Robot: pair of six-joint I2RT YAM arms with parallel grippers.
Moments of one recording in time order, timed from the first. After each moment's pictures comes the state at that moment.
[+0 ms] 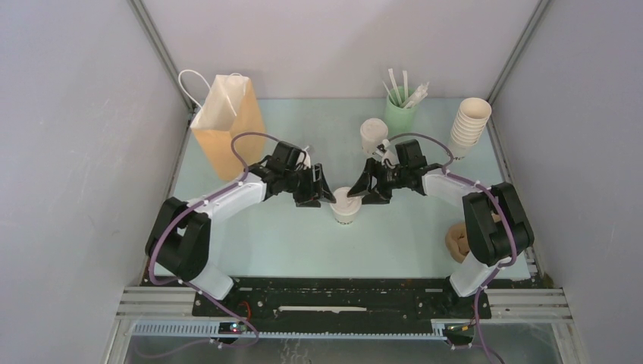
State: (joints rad) left arm -0.53 1.56 1.02 -0.38 0.45 -0.67; right arm 0.34 1.68 0.96 -0.17 -0.79 0.63
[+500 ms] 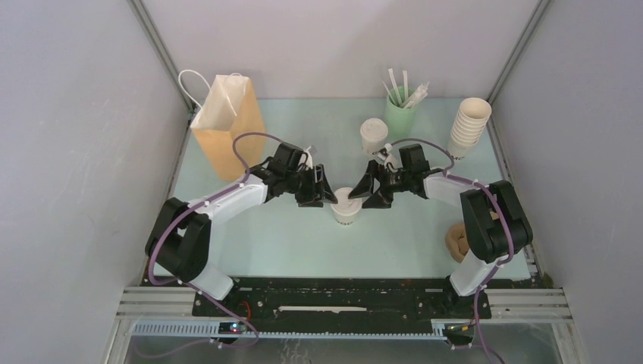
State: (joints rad) left arm -0.55 1.55 1.00 -0.33 0.44 -0.67; right arm 0.30 1.70 0.89 -0.05 -0.89 0.65
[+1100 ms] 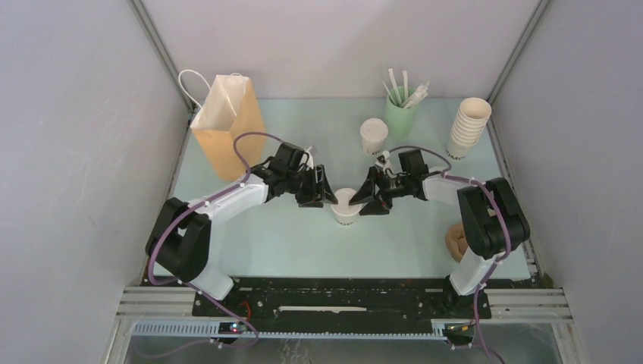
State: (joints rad) left arm -0.56 1.55 1.01 -0.35 0.43 -0.67; right arm 0.30 1.70 0.88 -0.10 -0.96 0.67
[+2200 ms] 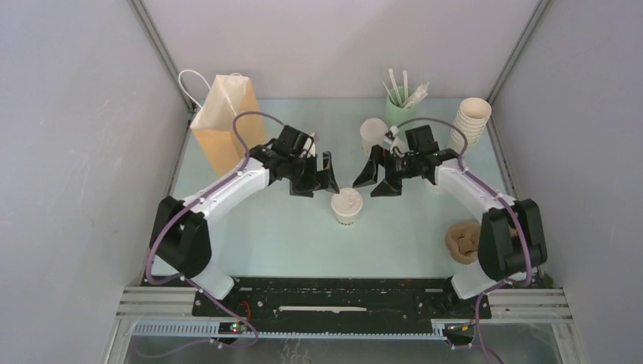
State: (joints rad) left arm -0.57 1.59 1.22 -0.62 0.34 -0.59; right arm 0.30 1.59 1.06 -0.43 -0.80 0.57
